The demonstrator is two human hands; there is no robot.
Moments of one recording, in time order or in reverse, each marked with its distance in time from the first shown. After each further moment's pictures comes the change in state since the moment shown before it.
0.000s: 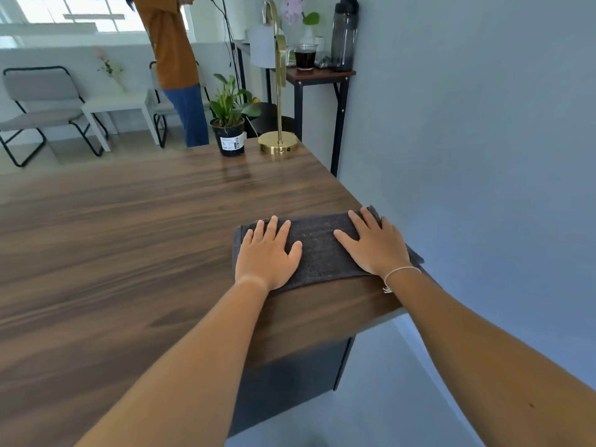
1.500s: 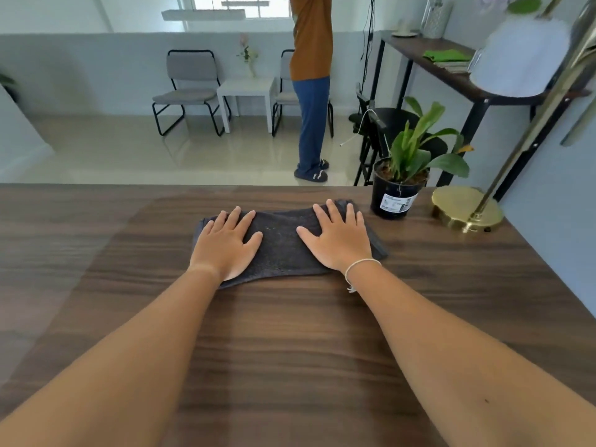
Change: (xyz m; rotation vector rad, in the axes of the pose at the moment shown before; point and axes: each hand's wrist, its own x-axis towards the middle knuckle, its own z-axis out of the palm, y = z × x) left_hand 0.153 -0.336 -0.076 0.036 0.078 -0.456; right_hand 0.256 -0.345 0.055 -0.005 -0.085 -0.475
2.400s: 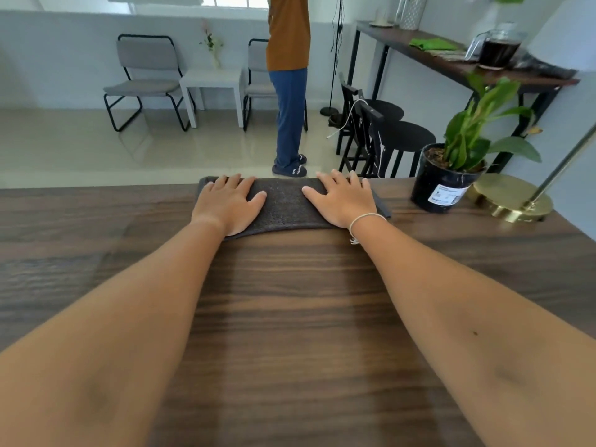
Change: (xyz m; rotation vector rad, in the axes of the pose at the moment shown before) left_hand 0.120 -0.067 -0.006 0.049 0.027 0.160; right_hand 0.102 -0.049 0.010 -0.029 0.046 0.152
